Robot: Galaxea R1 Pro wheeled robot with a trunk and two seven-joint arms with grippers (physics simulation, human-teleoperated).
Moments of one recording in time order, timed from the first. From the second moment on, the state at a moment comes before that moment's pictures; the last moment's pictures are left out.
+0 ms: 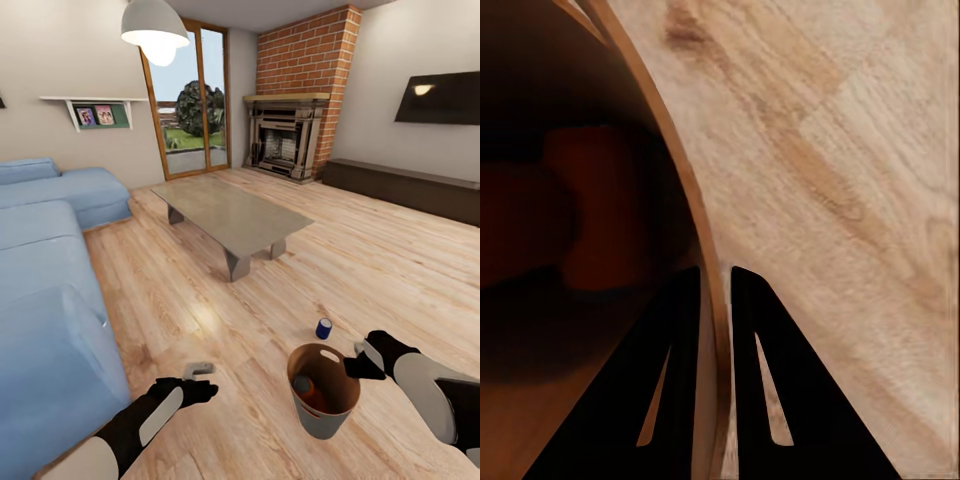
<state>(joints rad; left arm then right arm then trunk) -0.57 0.07 -0.64 -0.80 0.84 0.52 0.26 -1.02 -0.22 -0.07 -0.04 0.11 0.70 0.13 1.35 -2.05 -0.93</state>
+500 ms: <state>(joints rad) -0.57 0.07 -0.64 -0.76 0.84 0.44 0.25 -1.00 -0.24 -0.08 -0.05 0.10 0.70 0.13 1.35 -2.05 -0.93</state>
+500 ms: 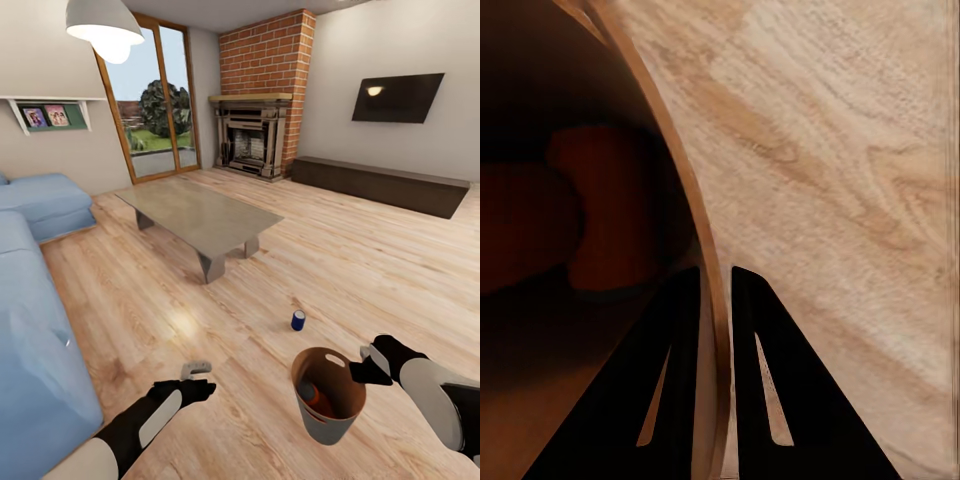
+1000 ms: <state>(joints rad) -0.57 0.07 -0.64 -0.72 0.84 0.41 0.25 -1.00 -0.24 -0.08 -0.04 0.10 0.70 0.13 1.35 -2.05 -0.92</state>
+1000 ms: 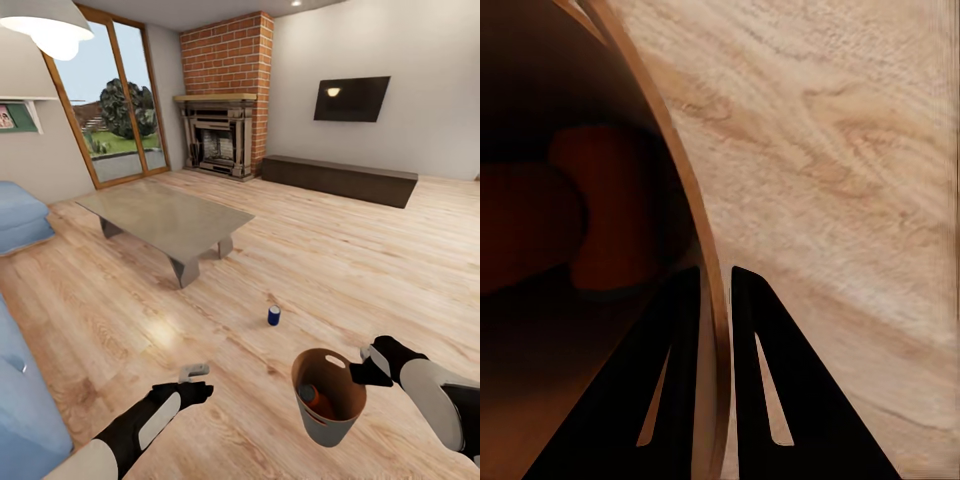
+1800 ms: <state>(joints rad) -0.57 0.05 -0.64 -0.66 0.84 0.35 0.25 -0.98 -0.33 -0.08 -0.23 0.11 0.70 0.32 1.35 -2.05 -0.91</state>
